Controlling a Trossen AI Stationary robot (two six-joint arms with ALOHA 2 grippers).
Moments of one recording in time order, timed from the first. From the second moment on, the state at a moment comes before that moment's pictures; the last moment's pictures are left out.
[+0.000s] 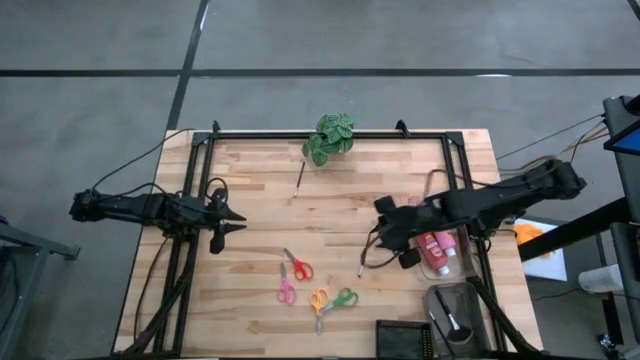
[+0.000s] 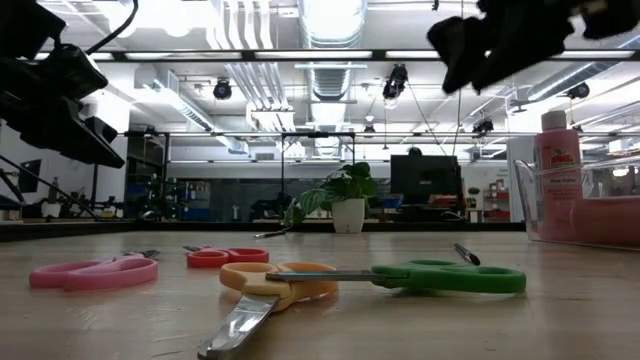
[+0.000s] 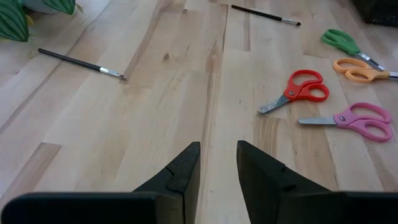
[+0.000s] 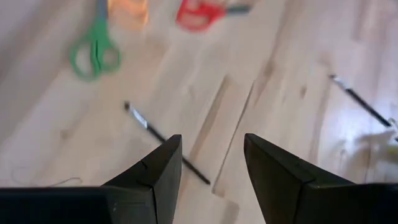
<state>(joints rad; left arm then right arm) -0.12 0.17 0.19 -0.60 -0.16 -0.19 0.24 1.26 0.93 -0.56 0.07 -0.27</state>
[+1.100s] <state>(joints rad) -0.12 0.17 0.19 -0.60 -0.16 -0.19 0.19 1.88 1.15 -0.72 0.00 -0.63</state>
